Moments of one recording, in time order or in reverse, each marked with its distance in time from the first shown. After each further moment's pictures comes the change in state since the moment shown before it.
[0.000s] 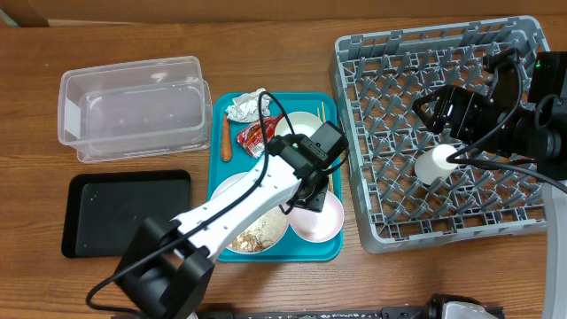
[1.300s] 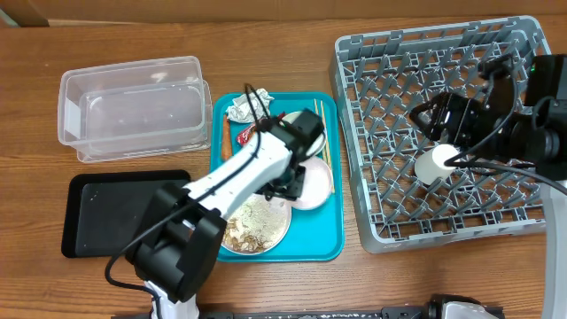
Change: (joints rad) left arm 0.159 0.117 0.070 -0.132 -0.023 0.073; right arm 0.033 0.000 0.000 -0.071 -0.002 -0.022
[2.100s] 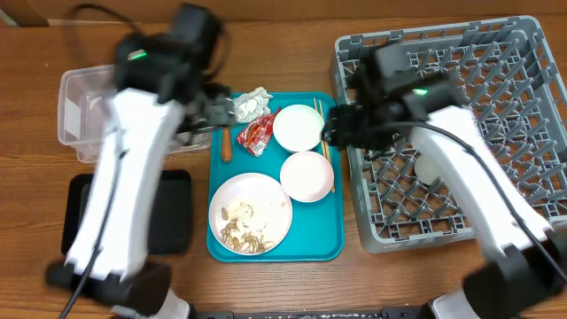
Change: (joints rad) left arm 0.356 -0.176 0.676 -0.529 -0.058 -0.037; right arm 0.475 0.375 0.000 0.150 0.234 0.193
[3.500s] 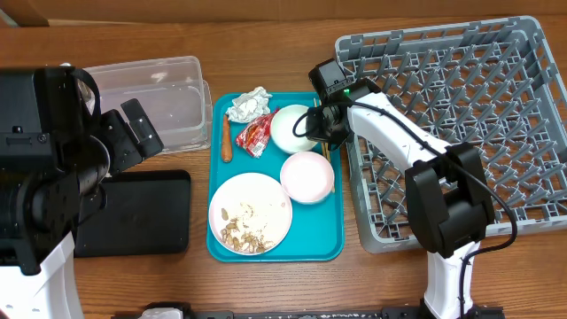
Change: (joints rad) left arm 0.237 -0.376 0.027 -0.006 0.000 0.048; right arm 0.055 0.406 0.000 0.345 0.225 0.131
